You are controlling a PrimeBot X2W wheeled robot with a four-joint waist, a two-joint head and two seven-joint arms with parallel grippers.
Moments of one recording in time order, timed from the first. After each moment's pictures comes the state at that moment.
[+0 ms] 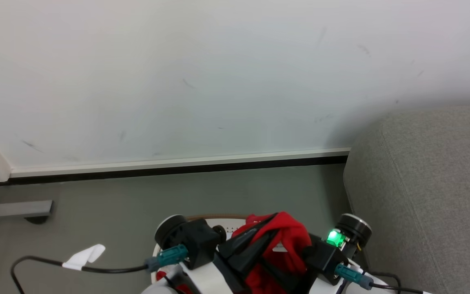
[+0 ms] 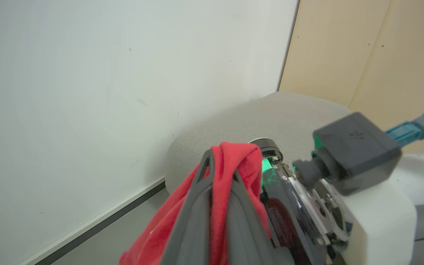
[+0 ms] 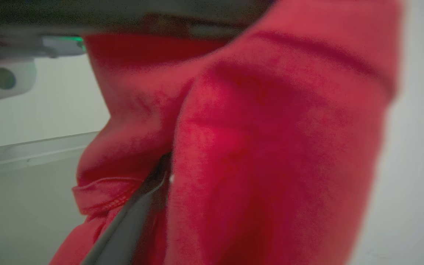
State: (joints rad) left arm -0.35 0.31 -0.73 -0.11 -0.48 -0.11 -0.01; right arm -0.54 -0.24 0.99 0.38 0.39 0.13 -0.27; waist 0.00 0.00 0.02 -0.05
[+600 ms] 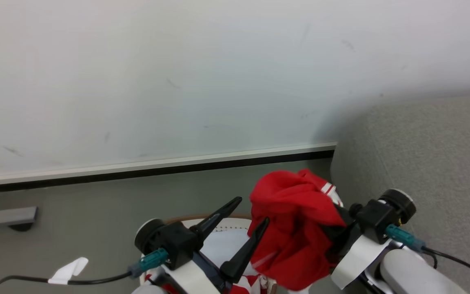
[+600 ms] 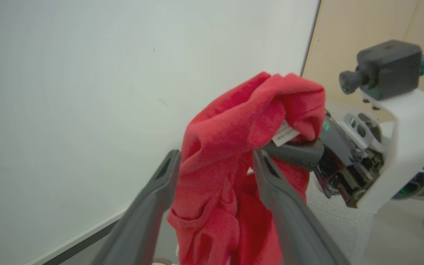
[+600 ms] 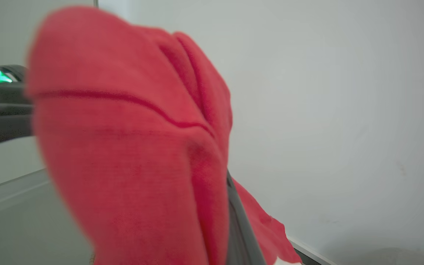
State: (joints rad) left arm -0.34 0.32 -0.71 0.00 -0.46 -0.08 -0.15; right arm -0.55 -0.30 0.83 0.36 0.52 0.13 -0.26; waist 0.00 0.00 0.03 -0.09
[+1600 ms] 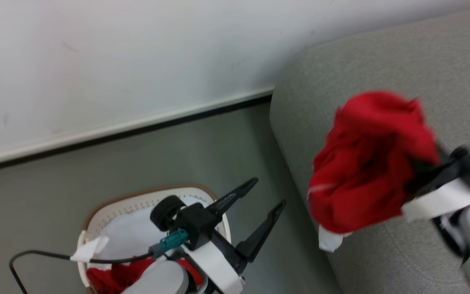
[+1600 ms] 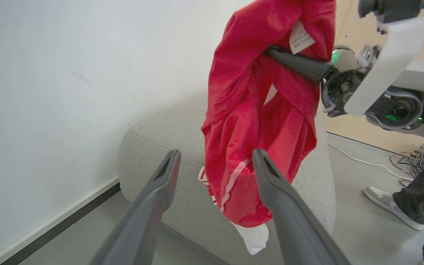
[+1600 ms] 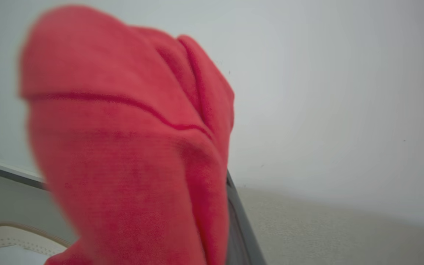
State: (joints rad) left arm -0.46 0.27 -0.77 0.12 -0.41 -0.10 -0.20; right arm -0.53 -0.35 0.38 0.29 0.34 0.13 -0.26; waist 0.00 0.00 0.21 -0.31
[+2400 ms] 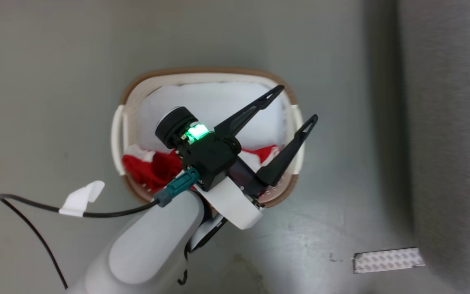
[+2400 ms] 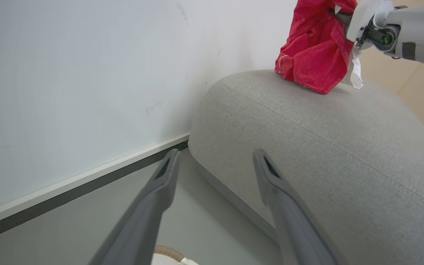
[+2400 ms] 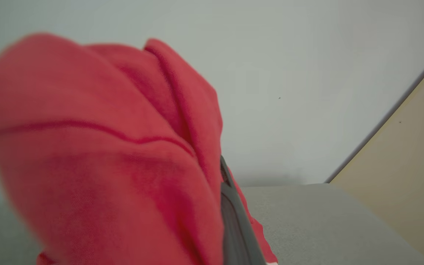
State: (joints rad) left arm -0.77 0.21 -0.75 0.12 -0.32 -0.09 -0.24; right arm -1.20 -0.60 -0.40 0.80 -0.08 0.13 -0.22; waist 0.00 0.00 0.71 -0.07
